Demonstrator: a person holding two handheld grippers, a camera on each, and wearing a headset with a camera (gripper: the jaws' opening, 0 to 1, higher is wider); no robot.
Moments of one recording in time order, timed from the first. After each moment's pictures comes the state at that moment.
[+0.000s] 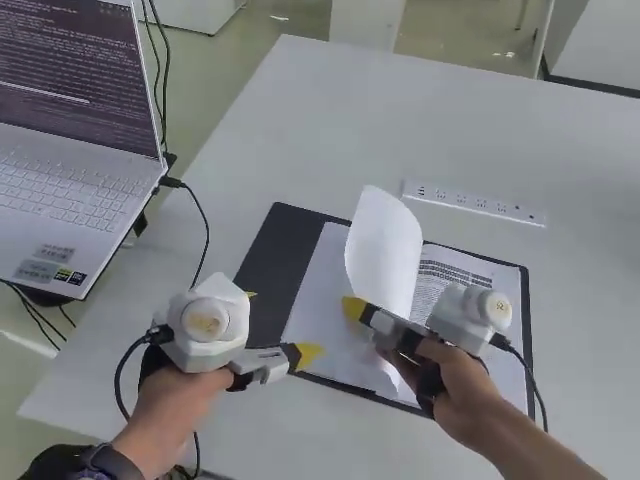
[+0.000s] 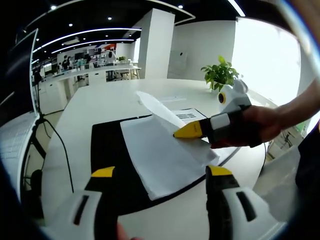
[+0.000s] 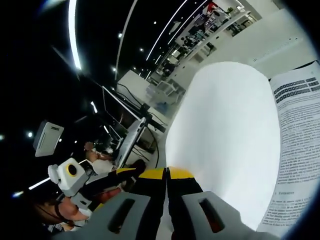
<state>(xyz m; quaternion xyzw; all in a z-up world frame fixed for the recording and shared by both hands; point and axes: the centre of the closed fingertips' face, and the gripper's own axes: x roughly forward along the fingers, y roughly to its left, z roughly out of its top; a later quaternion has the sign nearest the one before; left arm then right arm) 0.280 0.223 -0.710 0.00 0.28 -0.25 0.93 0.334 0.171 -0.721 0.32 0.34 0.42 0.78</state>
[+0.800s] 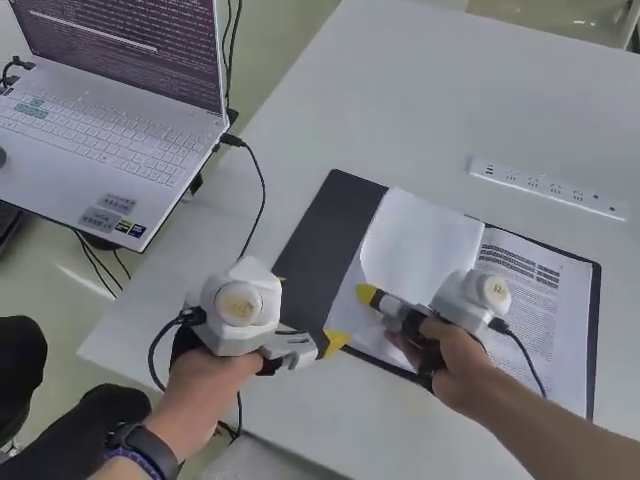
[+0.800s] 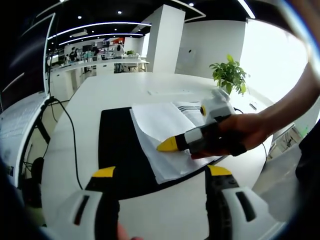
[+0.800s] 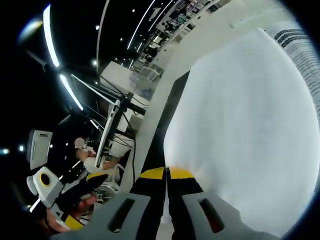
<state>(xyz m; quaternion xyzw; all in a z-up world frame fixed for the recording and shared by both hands) 0.264 0.248 -0.732 -0.01 0.31 -0.22 0.92 0.344 0.212 -0.812 0.32 0.43 0.37 0.76</state>
